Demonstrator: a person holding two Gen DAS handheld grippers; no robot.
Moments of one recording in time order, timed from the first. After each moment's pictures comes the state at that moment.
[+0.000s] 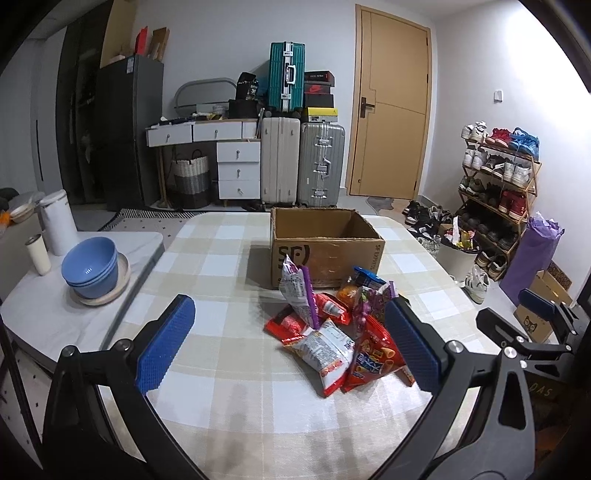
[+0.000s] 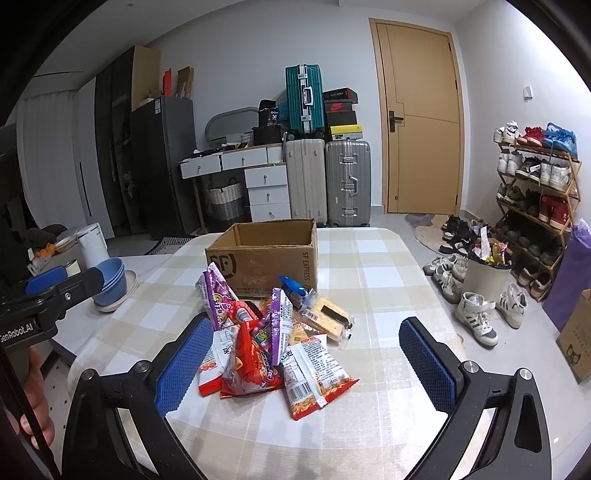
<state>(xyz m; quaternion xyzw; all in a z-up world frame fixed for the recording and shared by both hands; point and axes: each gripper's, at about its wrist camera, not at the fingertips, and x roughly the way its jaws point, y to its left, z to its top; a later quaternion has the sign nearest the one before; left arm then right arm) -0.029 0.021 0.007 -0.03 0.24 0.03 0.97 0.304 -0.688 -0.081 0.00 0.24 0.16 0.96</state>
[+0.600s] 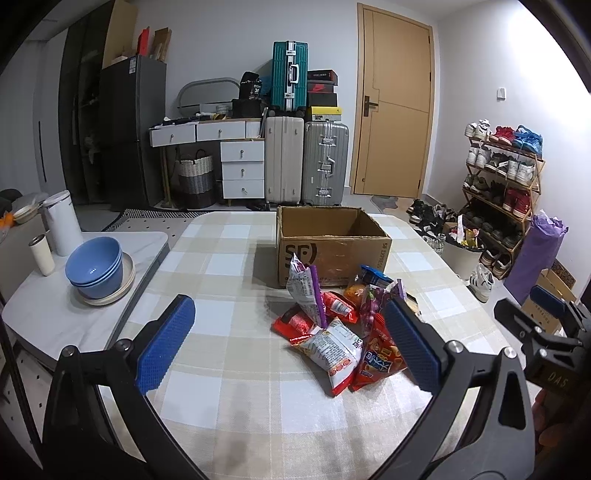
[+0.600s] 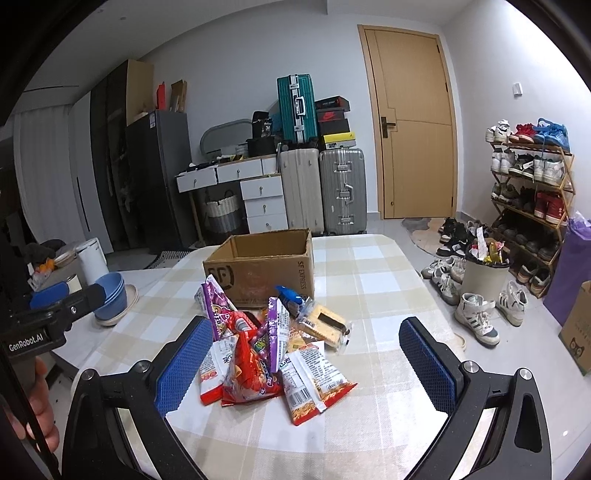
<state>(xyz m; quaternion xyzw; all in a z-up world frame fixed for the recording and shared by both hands) -0.026 0.025 0.003 -0.03 0.24 0.04 0.97 0.303 -0.697 -0.079 0.02 0.22 0.15 0.96</state>
